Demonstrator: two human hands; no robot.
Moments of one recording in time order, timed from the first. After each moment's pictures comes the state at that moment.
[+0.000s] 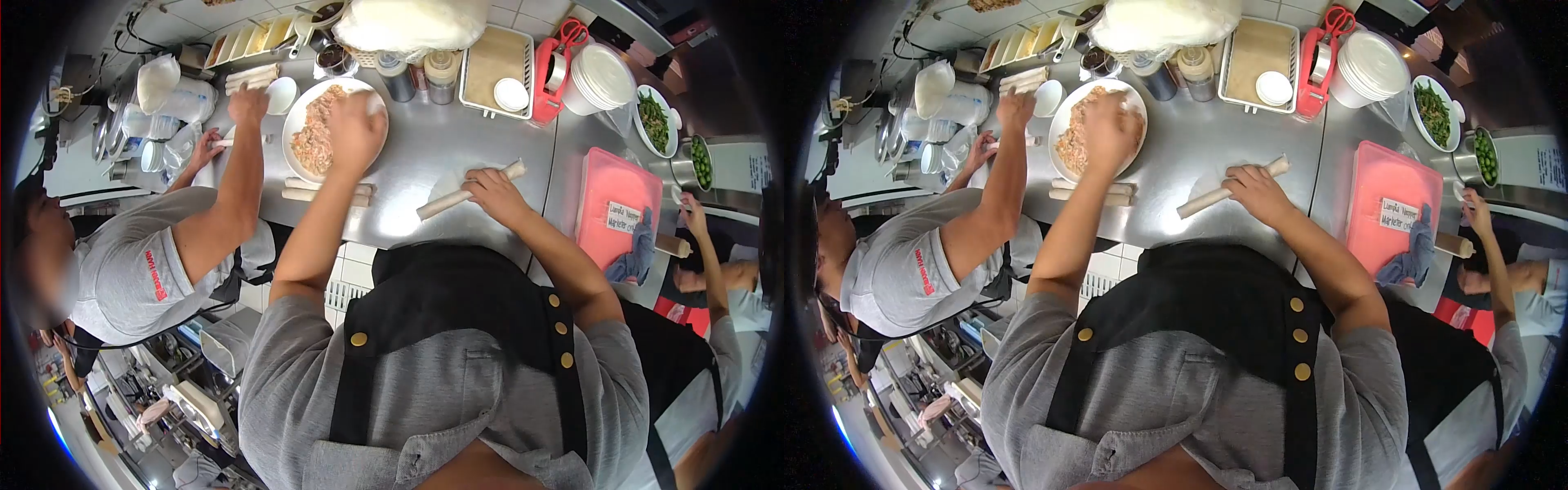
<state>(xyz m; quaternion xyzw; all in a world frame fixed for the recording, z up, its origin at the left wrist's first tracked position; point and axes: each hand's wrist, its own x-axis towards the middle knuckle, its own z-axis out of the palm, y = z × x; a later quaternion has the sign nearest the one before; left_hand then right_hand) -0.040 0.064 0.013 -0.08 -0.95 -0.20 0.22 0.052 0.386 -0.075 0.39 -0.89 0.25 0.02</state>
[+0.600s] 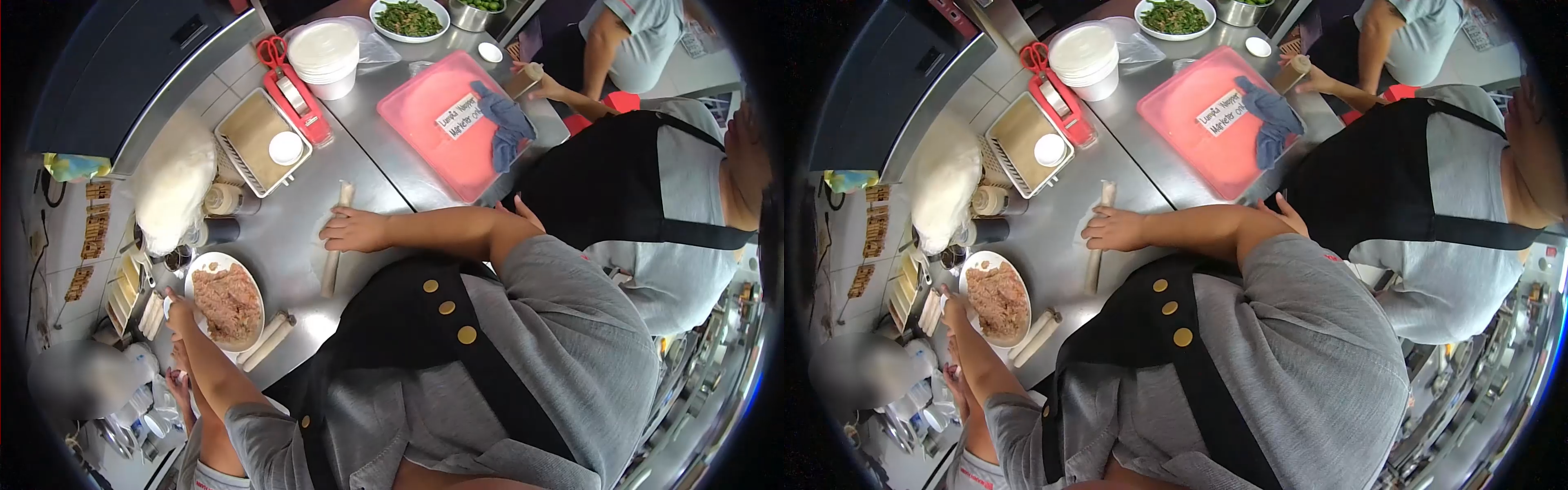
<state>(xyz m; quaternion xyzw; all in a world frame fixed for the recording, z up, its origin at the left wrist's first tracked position) -0.215 -0.157 -0.062 0.20 -0.96 0.03 -0.17 0.076 0.379 -0.094 0.35 -0.91 0.20 0.08</state>
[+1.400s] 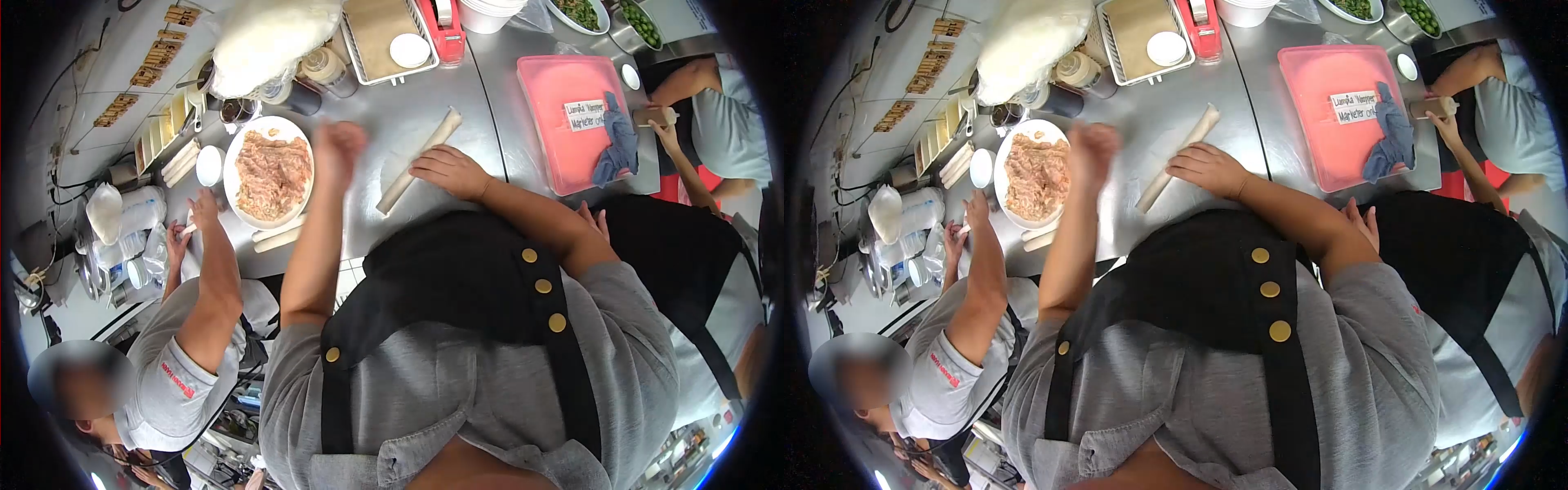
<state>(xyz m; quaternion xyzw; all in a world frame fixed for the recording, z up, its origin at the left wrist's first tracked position) -0.032 0.129 -0.040 0.04 -0.54 -0.81 -0.23 0.097 0.387 -0.096 0.35 -0.90 0.24 0.12</state>
